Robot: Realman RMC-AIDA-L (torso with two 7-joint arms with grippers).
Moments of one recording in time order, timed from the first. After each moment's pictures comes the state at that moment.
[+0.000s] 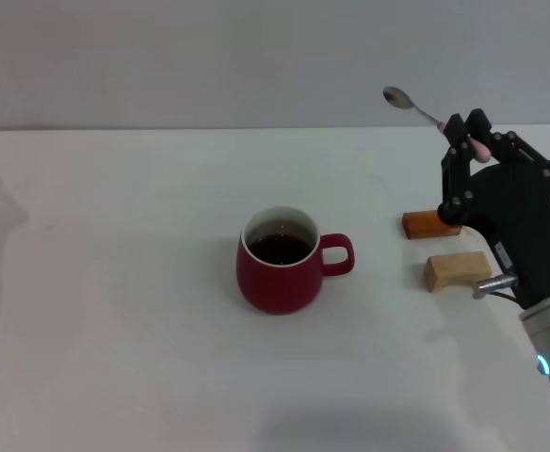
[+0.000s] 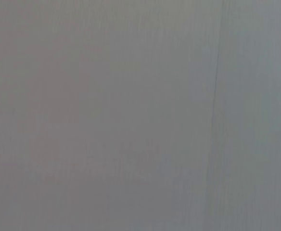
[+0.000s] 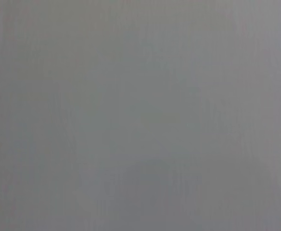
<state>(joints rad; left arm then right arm) -0.36 -2.06 -1.47 -0.31 2.61 1.14 -0.16 0.33 1.88 0.22 1.10 -1.77 -1.34 -0.57</state>
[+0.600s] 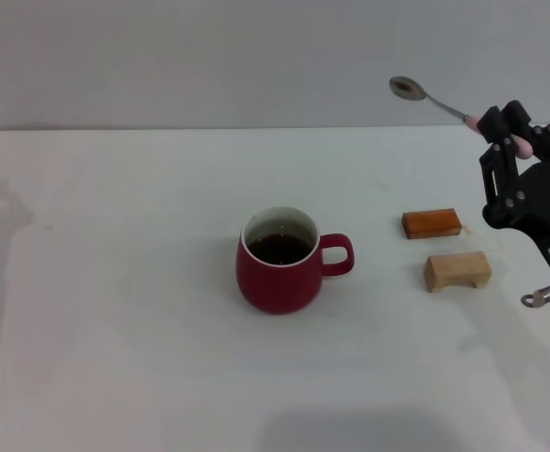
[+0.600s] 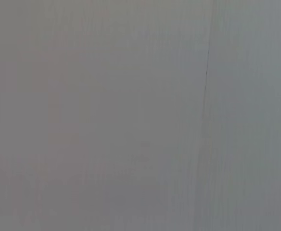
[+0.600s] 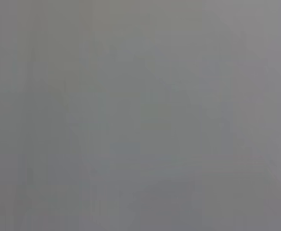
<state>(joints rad) -0.36 -2.06 -1.45 -0.31 2.61 1.14 -0.16 0.27 1.75 0.27 1.15 -1.98 -1.30 -0.36</state>
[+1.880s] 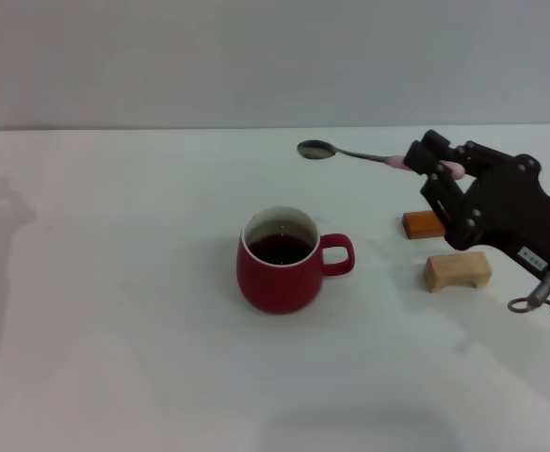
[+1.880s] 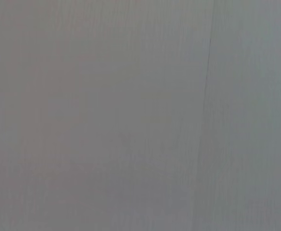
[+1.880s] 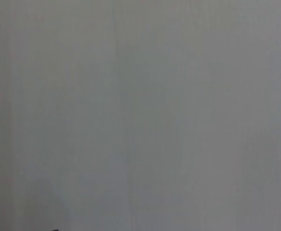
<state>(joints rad) -0.37 -2.06 -1.45 -0.31 2.60 1.10 -0.15 0.16 1.74 0.81 1.11 -2.92 -0.91 0.41</state>
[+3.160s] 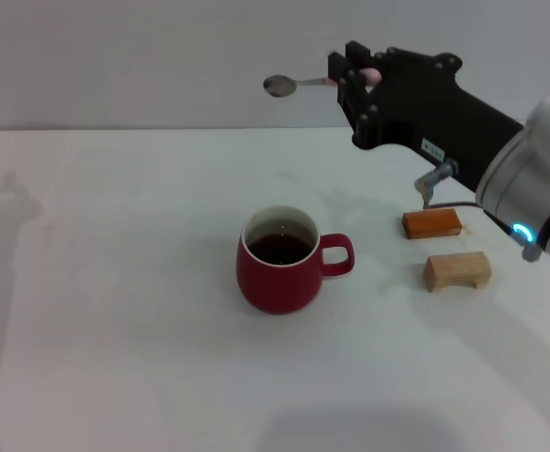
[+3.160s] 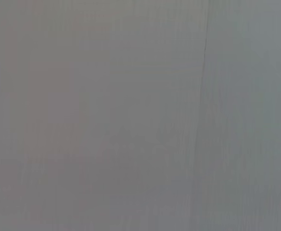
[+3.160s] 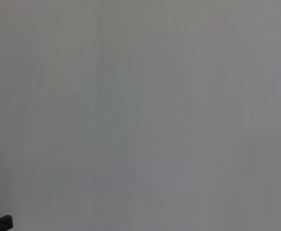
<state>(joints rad) -0.41 -2.06 -1.46 -0.28 2.60 1.07 -0.15 0.15 1.88 0.99 1.64 -2.92 -0.08 0.13</state>
